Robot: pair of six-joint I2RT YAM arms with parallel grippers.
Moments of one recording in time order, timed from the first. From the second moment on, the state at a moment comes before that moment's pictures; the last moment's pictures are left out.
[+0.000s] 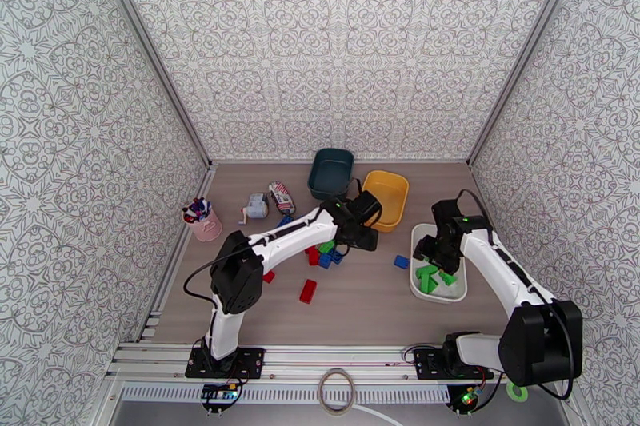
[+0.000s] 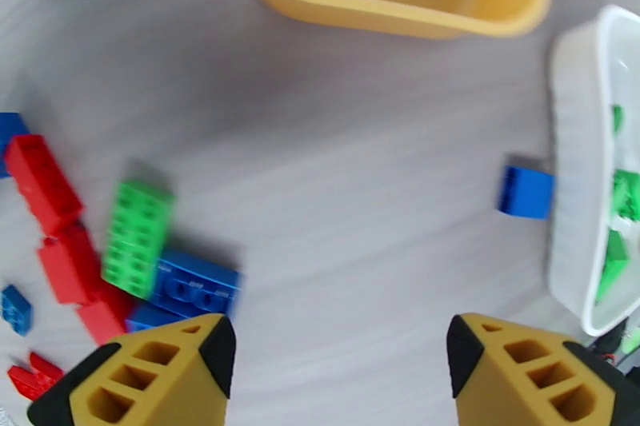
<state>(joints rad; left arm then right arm) -0.85 2.02 1.74 -0.92 -0.06 -0.61 0.10 1.32 0.99 -1.06 -0.04 0.60</state>
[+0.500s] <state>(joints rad) -0.70 2.10 1.72 -0.95 -0.06 -0.44 0.33 1.24 1.02 -1.04 -0.18 0.64</state>
